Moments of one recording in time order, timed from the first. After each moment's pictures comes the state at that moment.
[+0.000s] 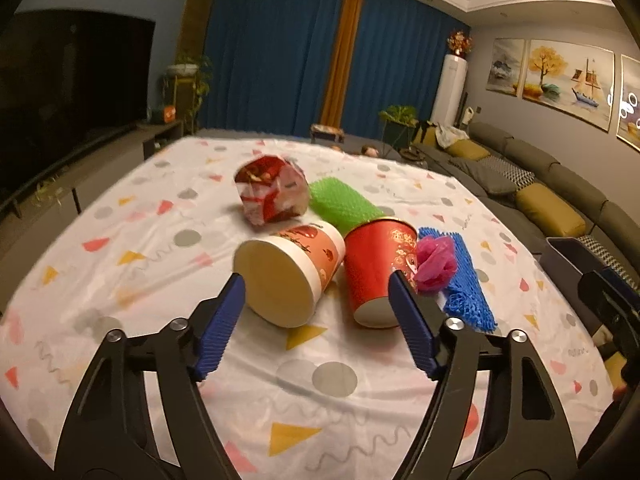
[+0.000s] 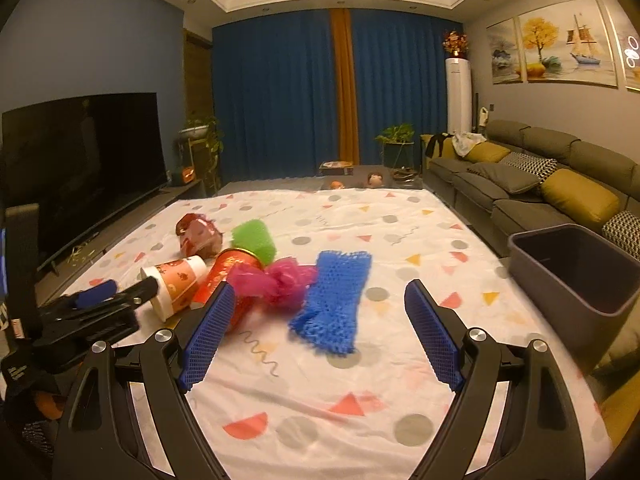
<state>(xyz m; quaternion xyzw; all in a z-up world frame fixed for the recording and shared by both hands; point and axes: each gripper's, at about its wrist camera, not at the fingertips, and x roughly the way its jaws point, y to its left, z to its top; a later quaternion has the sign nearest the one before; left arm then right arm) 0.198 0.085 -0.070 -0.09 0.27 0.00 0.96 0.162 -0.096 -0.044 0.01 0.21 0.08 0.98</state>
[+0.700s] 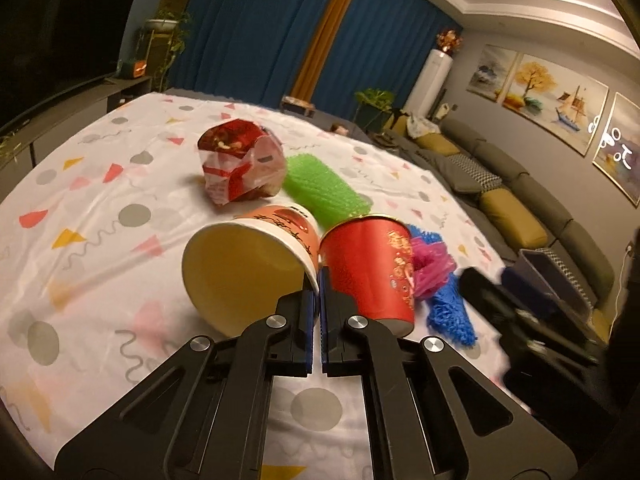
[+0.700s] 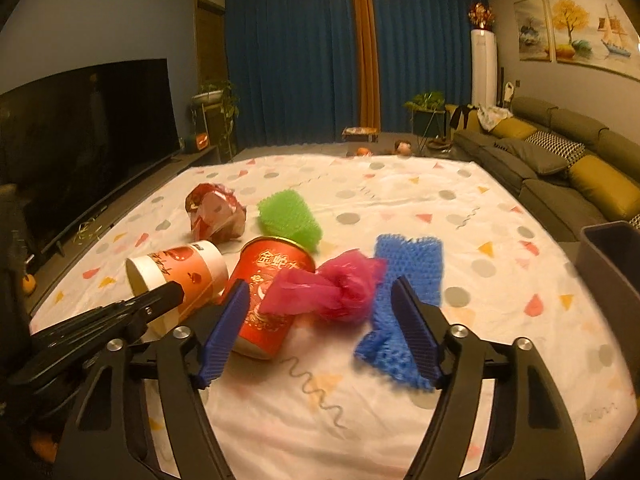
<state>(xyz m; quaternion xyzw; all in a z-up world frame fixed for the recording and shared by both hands) 0.239 0.103 -0.089 -0.16 0.30 -0.08 0.94 0.239 -0.032 -0.071 0.00 0.27 0.11 0.96</state>
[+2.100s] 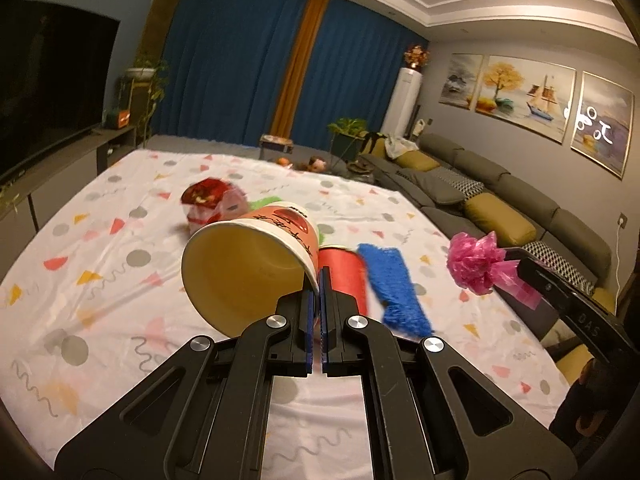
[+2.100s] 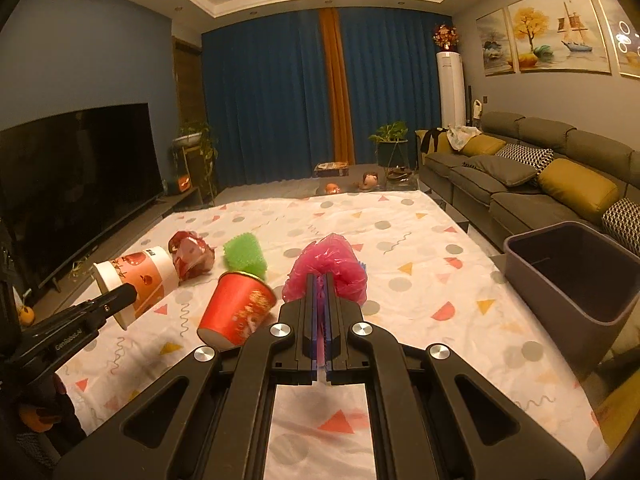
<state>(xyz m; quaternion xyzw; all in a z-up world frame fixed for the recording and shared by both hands) 0.186 0.074 -0.042 -0.11 0.23 -0.10 0.96 0.169 -0.122 -0.025 0.04 0.20 0.07 0.98</state>
